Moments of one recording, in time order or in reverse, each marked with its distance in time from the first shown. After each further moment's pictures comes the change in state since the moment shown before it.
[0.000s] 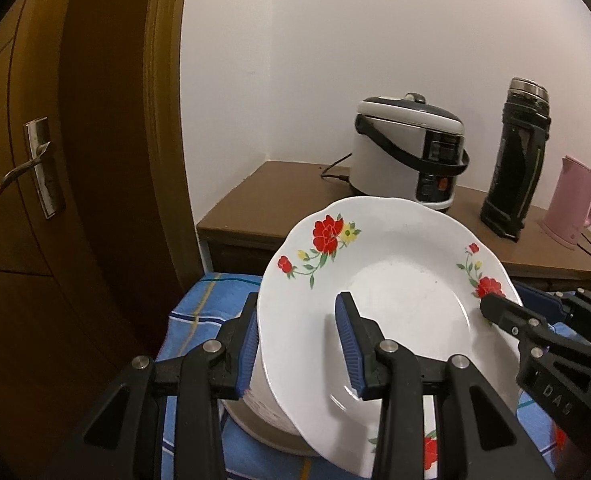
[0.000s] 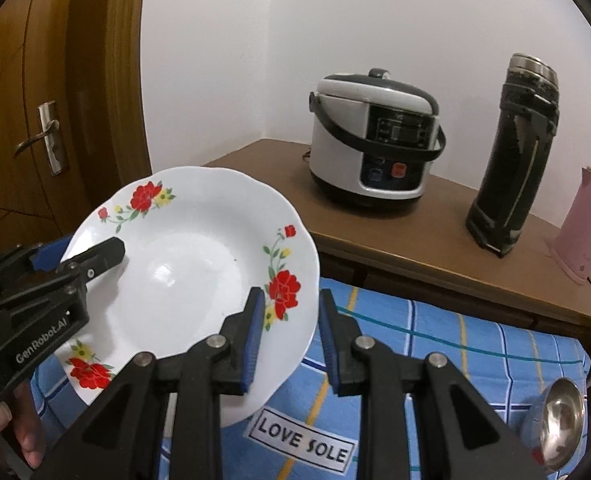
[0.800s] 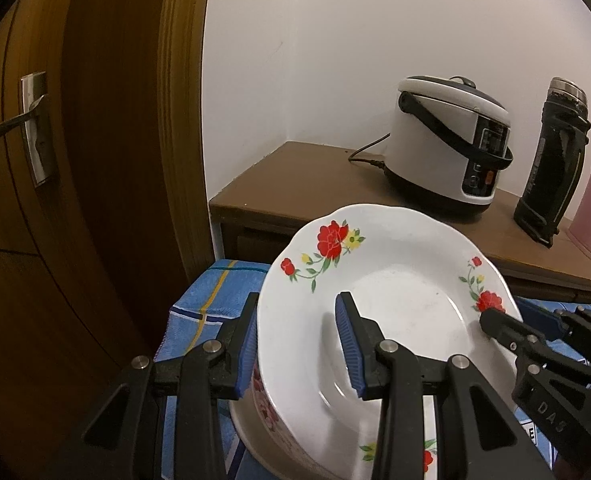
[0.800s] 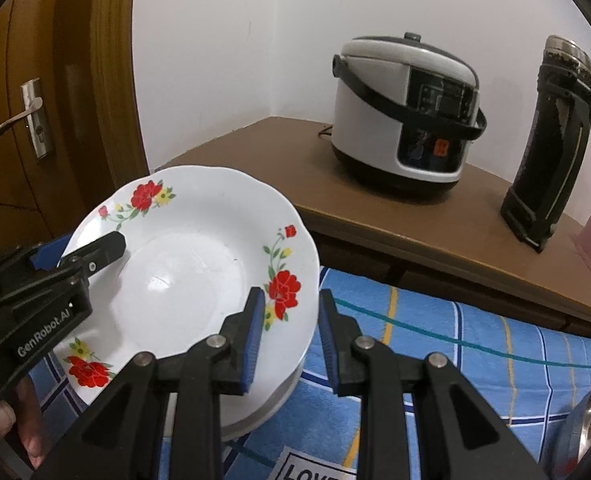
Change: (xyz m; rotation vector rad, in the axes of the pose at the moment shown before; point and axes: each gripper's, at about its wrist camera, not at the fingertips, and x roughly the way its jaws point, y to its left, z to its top) left arm 0.054 0.033 -0.012 -0.062 0.035 0.025; right arm 0.063 0.015 -0.003 -0.008 0.061 0.026
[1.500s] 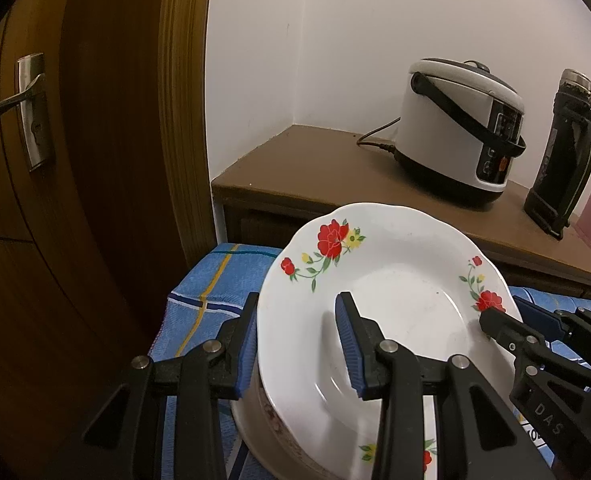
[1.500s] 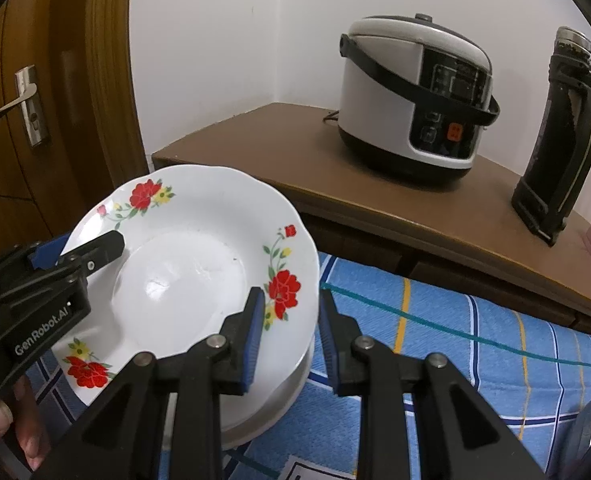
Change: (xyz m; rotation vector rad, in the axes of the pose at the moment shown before) left arm 0.020 0.004 -0.006 -0.005 0.053 0.010; right arm 0.021 0.000 -0.002 -0.007 0.028 0.002
